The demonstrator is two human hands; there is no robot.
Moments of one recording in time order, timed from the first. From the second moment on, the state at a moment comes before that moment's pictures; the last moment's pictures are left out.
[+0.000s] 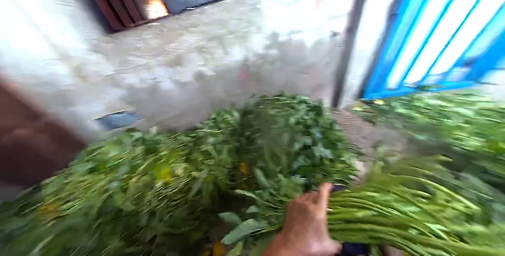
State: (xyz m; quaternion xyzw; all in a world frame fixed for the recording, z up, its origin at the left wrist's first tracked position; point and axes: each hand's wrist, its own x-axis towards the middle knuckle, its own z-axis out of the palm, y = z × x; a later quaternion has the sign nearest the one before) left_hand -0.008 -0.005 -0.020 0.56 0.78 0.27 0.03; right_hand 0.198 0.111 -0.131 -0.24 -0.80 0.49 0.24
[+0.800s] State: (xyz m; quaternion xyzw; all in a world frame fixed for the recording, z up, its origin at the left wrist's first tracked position) left_hand 0.026 0.033 -0.024 0.64 0.74 0.12 -0.14; right_hand 0.368 0.202 0.058 -0.42 -0.88 0.12 0.21
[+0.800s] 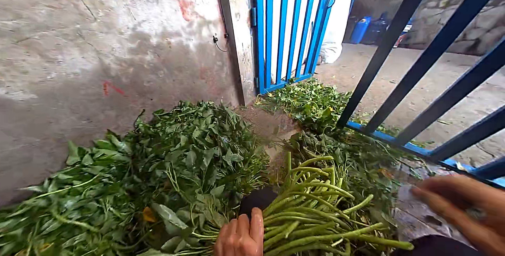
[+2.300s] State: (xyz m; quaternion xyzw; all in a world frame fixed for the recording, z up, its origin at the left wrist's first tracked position) left_hand 0.038 0.053 -0.031 0.70 0.69 0.08 -0.19; right_hand 0.186 0.260 0.025 0.06 -0.99 -0.07 -0.09
